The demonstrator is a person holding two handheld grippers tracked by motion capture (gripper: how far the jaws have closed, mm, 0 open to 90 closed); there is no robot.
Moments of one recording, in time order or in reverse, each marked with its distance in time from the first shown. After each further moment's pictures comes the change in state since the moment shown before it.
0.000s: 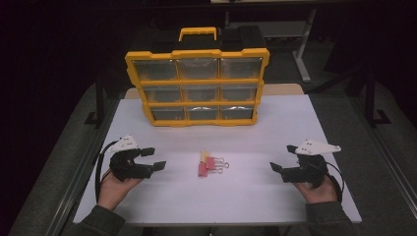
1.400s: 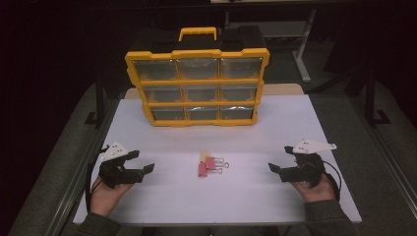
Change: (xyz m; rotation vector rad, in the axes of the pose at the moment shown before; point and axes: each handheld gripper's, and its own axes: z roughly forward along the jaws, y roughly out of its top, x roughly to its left) left arm 0.007 -0.029 -0.019 0.006 0.204 0.004; right arm -0.004 -0.003 0.010 0.028 0.030 0.017
